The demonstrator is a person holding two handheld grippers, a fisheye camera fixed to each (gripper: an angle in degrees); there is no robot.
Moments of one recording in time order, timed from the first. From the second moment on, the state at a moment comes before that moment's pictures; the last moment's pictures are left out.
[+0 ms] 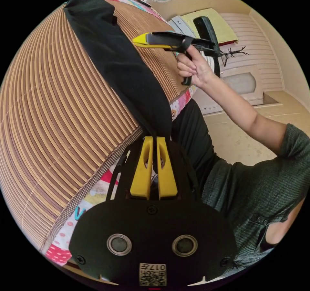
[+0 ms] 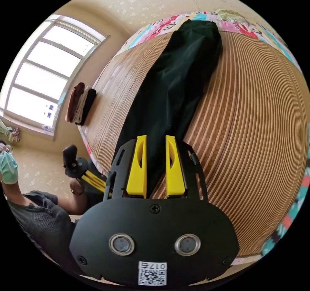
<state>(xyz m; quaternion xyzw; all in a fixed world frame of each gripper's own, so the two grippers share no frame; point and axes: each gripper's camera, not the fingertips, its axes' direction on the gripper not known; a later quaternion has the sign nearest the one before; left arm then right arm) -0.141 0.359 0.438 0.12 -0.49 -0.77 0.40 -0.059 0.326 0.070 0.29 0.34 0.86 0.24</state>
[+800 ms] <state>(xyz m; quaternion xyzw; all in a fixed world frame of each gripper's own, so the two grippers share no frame) -0.130 0.273 0.539 0.32 -0.63 -0.64 0.30 -0.200 0.147 0.182 0.51 0.41 0.74 0.16</state>
